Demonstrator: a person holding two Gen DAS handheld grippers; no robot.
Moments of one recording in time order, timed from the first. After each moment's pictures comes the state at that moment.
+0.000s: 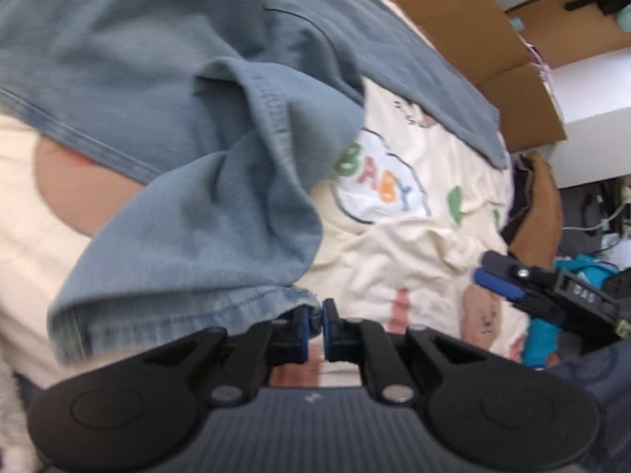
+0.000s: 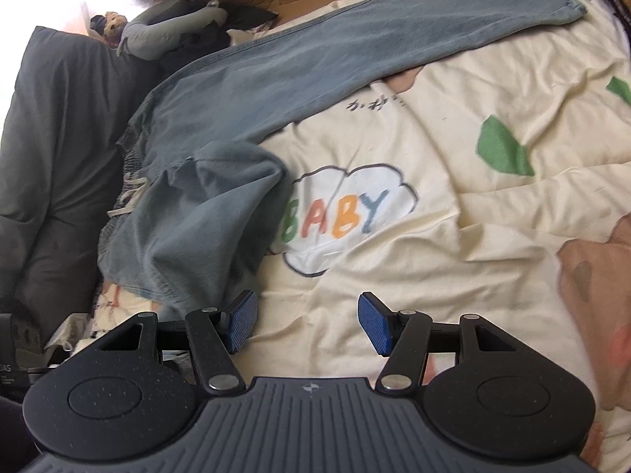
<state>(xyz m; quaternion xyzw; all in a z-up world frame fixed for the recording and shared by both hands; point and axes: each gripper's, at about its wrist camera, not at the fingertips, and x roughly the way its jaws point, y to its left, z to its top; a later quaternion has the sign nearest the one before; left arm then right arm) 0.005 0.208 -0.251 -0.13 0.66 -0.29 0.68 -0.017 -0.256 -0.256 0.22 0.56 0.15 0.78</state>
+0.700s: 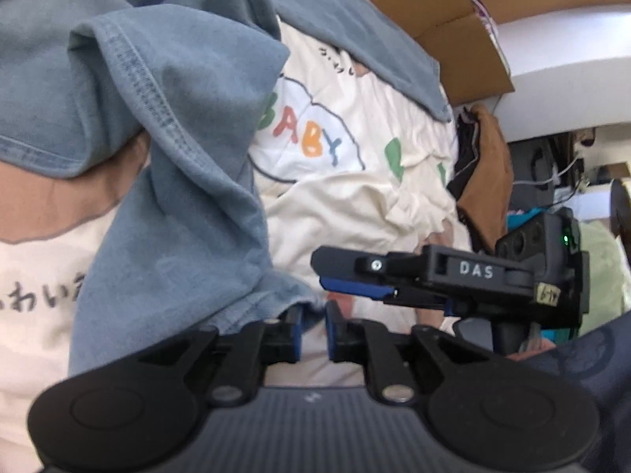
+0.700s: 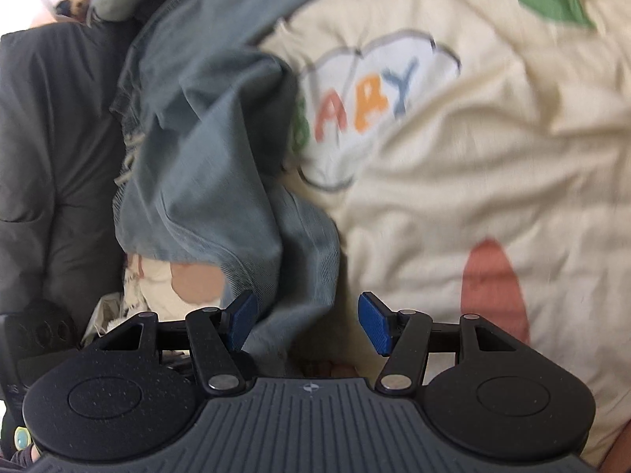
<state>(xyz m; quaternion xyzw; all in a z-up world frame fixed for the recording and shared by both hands) -0.010 0.164 -0.272 -0.13 0.67 -0.38 0.63 -0.021 -0.224 -0.339 0.30 0.65 0.17 0.68</state>
